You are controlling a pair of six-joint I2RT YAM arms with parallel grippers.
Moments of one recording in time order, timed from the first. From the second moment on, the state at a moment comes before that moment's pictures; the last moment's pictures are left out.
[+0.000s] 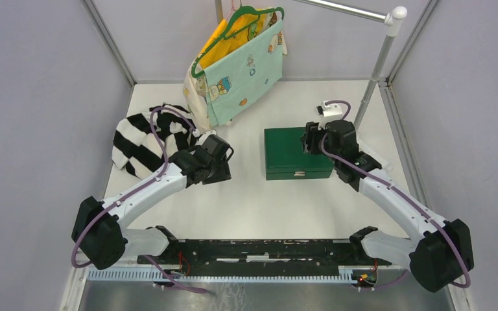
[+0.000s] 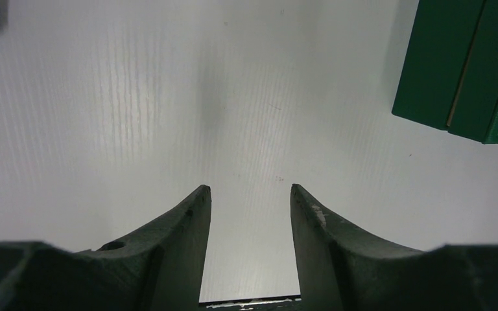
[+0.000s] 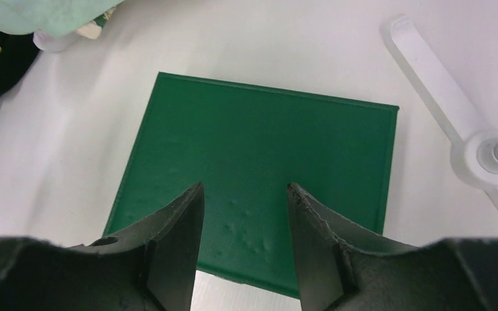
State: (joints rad) left arm -0.69 1.25 0.93 -0.72 -0.26 -0.80; right arm 0.46 1.14 0.81 -0.09 0.11 0.22
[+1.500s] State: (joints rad) left arm -0.72 1.09 1.14 -0.65 -0.40 -0.62; right arm 0.62 0.82 0.85 -0.16 0.50 0.09
